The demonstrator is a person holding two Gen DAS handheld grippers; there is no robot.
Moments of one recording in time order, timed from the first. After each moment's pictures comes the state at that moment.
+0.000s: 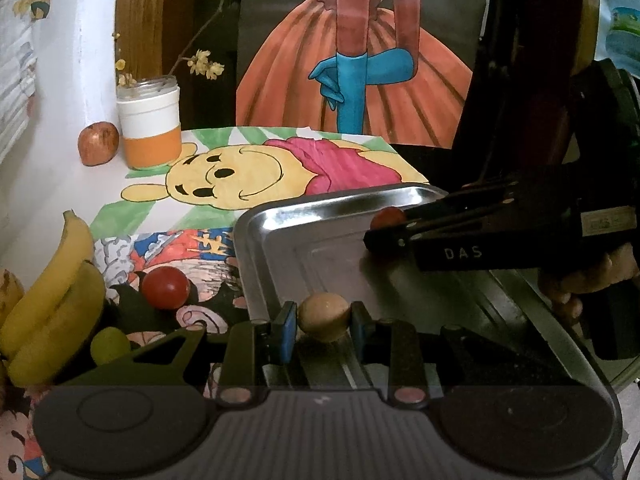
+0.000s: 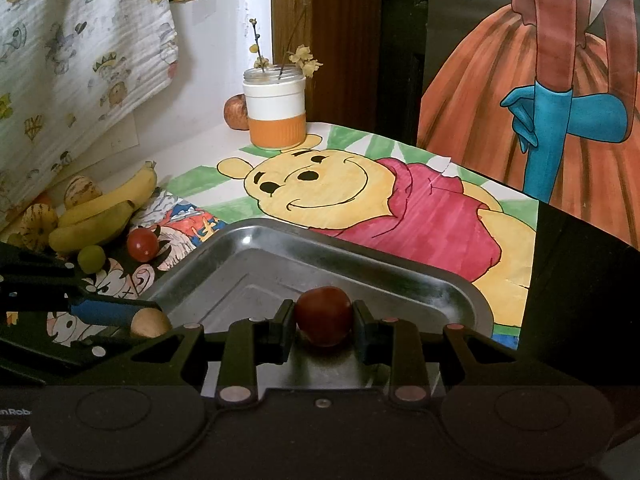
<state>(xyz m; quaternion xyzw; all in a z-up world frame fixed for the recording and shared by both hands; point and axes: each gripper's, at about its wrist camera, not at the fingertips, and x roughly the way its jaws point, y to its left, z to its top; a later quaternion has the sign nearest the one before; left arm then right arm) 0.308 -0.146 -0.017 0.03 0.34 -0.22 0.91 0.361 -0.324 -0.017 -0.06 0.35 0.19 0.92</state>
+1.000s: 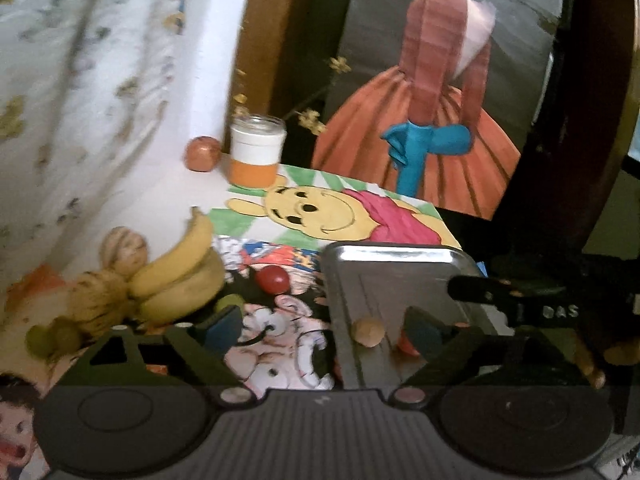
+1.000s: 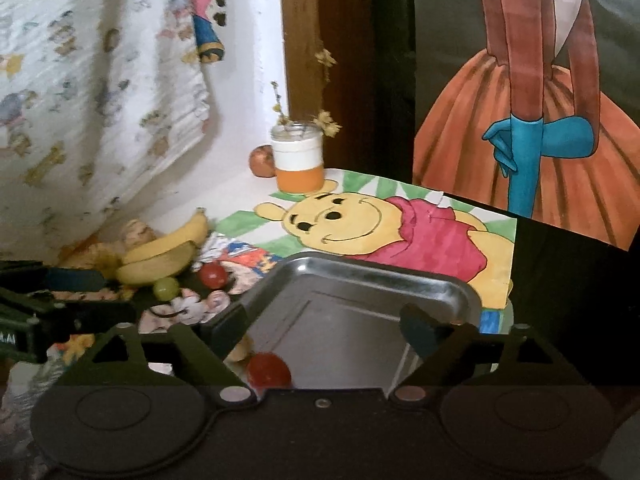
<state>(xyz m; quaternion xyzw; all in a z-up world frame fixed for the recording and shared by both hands) 0.235 -0.073 0.039 -0.07 0.30 -0.12 0.94 0.267 -0.313 0.039 -0.02 0.29 0.18 0.94</state>
